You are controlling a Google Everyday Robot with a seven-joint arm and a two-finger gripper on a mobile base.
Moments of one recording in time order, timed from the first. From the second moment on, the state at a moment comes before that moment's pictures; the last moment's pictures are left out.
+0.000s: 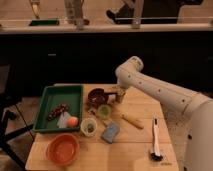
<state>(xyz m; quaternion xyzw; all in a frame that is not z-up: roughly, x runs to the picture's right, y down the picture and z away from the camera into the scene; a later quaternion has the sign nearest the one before) 0.110 -0.008 0.877 -0.15 0.00 0.13 0.98</state>
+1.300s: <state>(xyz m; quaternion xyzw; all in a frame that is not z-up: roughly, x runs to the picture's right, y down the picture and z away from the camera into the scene) 0.145 -0.008 0.883 -0.14 0.00 0.20 0.97</state>
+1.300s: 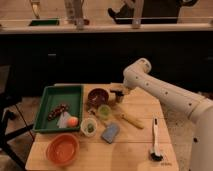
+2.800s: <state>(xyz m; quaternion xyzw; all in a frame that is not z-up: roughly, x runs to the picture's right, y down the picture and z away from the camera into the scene) 0.156 0.007 0.902 -0.16 -0.02 0.24 0.96</state>
